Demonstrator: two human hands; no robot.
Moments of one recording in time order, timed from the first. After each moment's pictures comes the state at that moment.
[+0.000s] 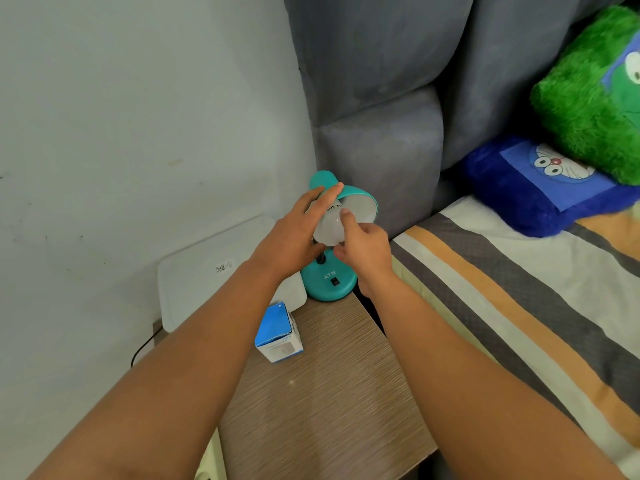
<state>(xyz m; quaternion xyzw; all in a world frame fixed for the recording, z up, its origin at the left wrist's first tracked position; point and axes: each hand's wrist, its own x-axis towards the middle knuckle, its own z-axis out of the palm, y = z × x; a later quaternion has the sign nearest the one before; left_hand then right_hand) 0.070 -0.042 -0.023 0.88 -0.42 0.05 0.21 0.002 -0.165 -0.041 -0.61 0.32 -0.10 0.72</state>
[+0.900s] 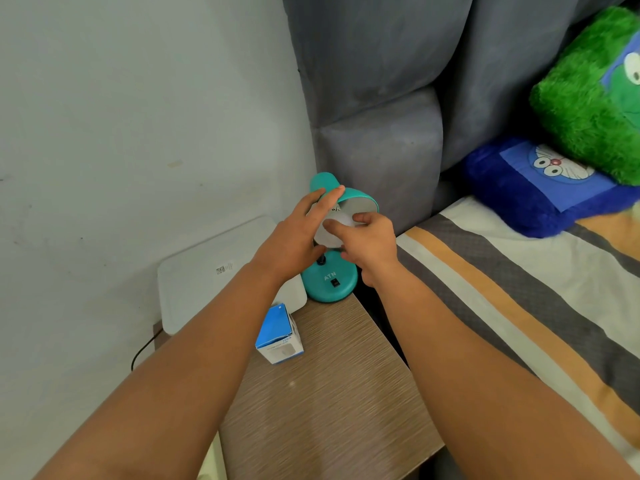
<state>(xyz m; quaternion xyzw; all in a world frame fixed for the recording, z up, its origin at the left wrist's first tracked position) 0.071 -0.042 -0.026 0.88 -0.42 0.04 0.21 0.011 -0.176 -0.038 -0.64 0.31 -0.11 0.70</state>
